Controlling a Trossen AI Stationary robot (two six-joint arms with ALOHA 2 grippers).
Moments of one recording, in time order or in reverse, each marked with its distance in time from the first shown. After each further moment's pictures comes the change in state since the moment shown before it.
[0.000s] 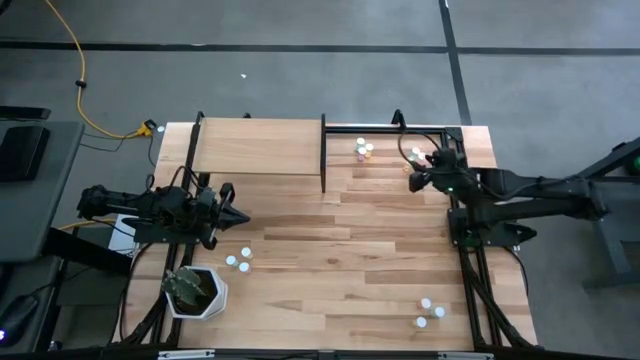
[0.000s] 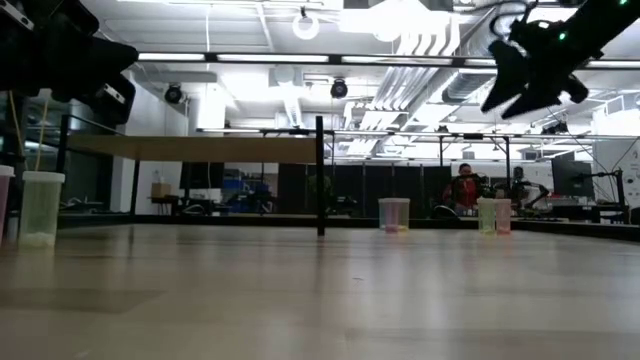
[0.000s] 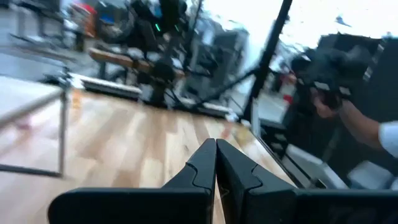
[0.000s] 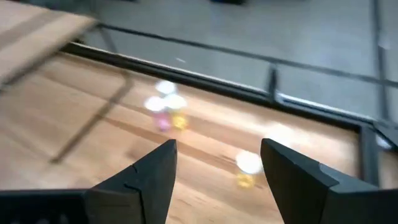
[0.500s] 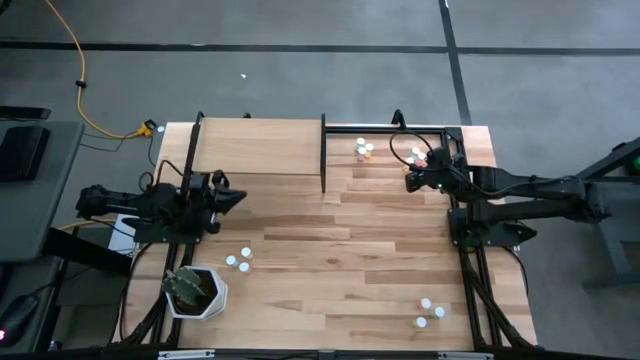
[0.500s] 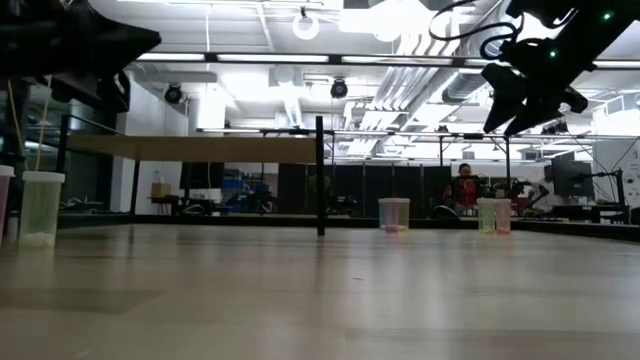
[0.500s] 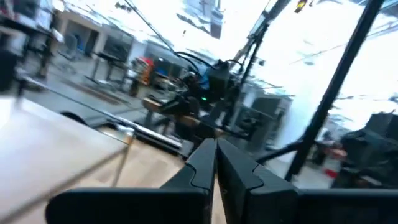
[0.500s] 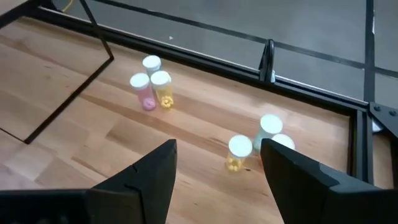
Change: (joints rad) left arm 0.001 0.034 0.002 0.209 -0.266 -0.055; right arm -0.073 0.057 -0.012 0.002 -0.078 -0.034
